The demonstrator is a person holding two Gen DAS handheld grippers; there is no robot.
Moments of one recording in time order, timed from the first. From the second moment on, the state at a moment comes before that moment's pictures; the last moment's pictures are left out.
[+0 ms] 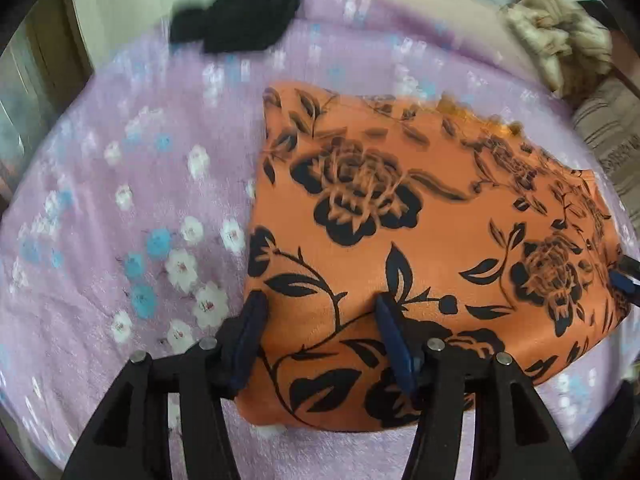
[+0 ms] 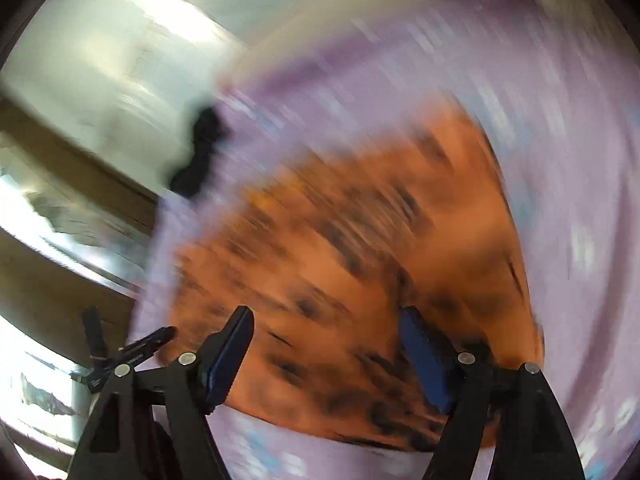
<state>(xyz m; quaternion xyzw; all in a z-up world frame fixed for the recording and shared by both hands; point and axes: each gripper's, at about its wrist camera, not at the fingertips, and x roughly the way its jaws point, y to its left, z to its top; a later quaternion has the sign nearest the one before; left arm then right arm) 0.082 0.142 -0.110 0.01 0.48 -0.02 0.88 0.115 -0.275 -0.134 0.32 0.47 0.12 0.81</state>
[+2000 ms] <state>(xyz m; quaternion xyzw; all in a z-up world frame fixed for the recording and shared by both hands) 0.066 0.117 -0.116 0.03 0.50 0.01 0.87 0.156 -0.348 -0.116 0.50 0.36 0.09 0.78</state>
